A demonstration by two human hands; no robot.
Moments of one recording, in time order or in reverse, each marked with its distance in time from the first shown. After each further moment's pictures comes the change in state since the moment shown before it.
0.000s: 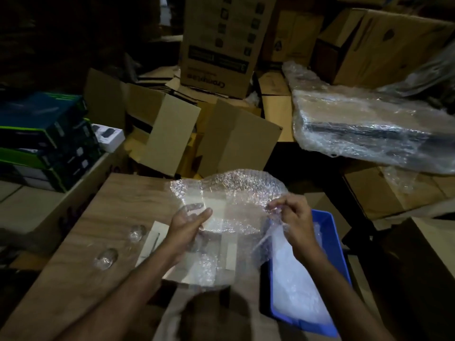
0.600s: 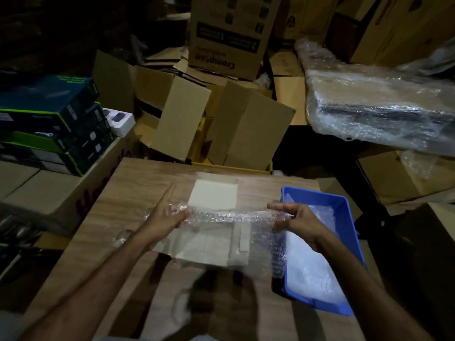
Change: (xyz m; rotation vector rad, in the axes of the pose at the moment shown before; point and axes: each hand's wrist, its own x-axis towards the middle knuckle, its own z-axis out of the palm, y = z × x) left_hand 0.005 -0.012 -0.100 0.273 -0.116 0.011; right_hand 0.002 0.057 -0.014 -0.226 -0.487 0.353
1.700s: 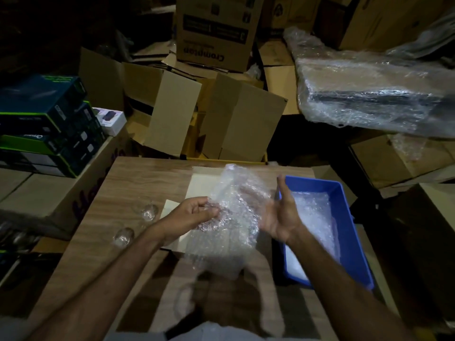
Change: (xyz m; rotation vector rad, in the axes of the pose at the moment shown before) left_hand -0.026 0.046 0.050 0.146 -0.350 0.024; right_hand -0.004 -0.008 0.055 1.003 -0.350 0.115
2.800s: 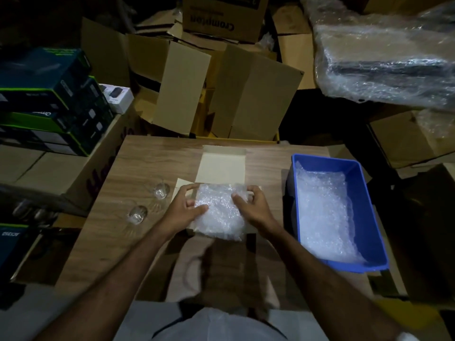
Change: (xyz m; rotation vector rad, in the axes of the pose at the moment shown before) left_hand -0.002 -0.094 -0.023 -0.098 0.350 -0.128; right_hand 0.055 0.094 -0.001 -0.842 0.527 -0.177
